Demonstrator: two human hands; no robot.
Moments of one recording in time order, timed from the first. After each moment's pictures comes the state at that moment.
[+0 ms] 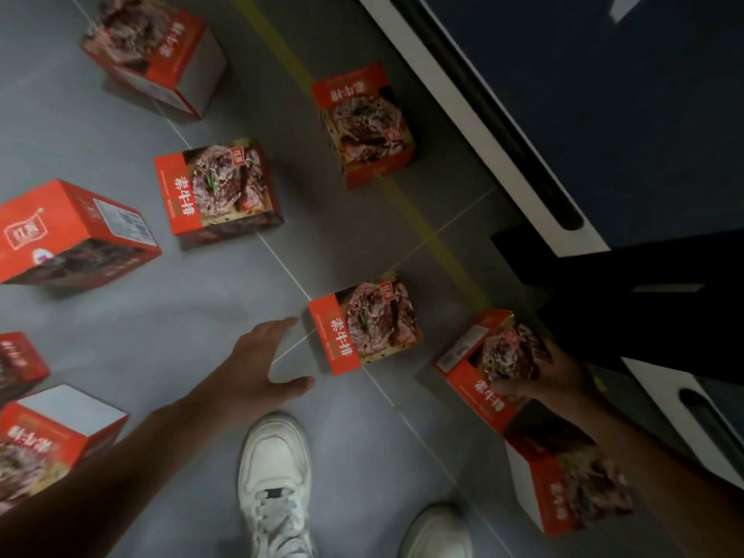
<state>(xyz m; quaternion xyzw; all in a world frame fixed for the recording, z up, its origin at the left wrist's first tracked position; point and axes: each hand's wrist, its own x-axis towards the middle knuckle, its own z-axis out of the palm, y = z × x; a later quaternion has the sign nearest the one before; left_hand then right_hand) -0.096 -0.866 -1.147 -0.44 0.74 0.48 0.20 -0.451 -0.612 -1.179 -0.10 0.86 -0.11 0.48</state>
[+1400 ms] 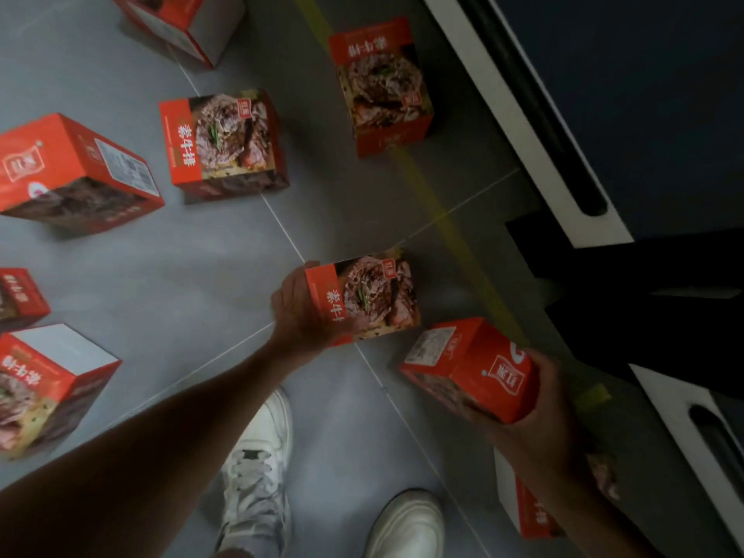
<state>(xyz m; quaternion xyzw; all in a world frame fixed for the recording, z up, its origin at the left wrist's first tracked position) -0.166 -0.823 -1.212 -0.59 0.69 0.43 0.02 -0.373 -0.606 -1.130 -0.23 0.86 -0.28 0.36</state>
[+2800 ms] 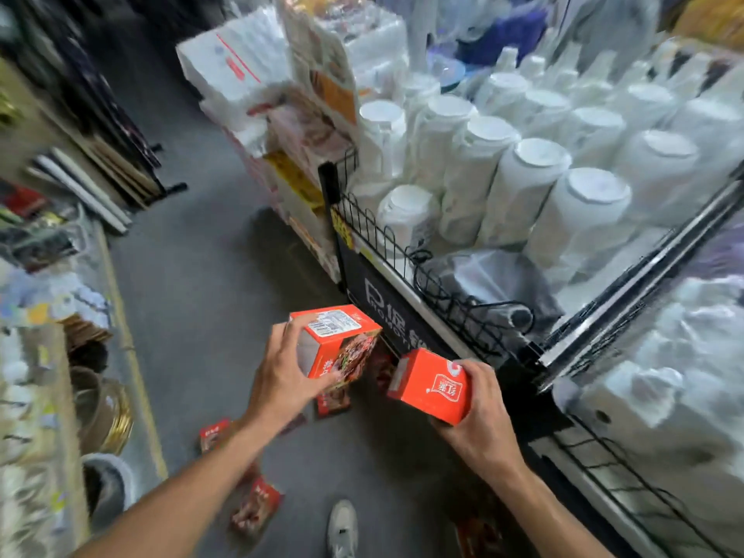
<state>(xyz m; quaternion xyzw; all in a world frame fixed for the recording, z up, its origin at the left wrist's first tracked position) -0.117 -0.859 -0.372 -0.47 0.80 0.28 -0.24 -0.357 -0.668 -0.416 -0.48 0.76 -0.40 0.16</state>
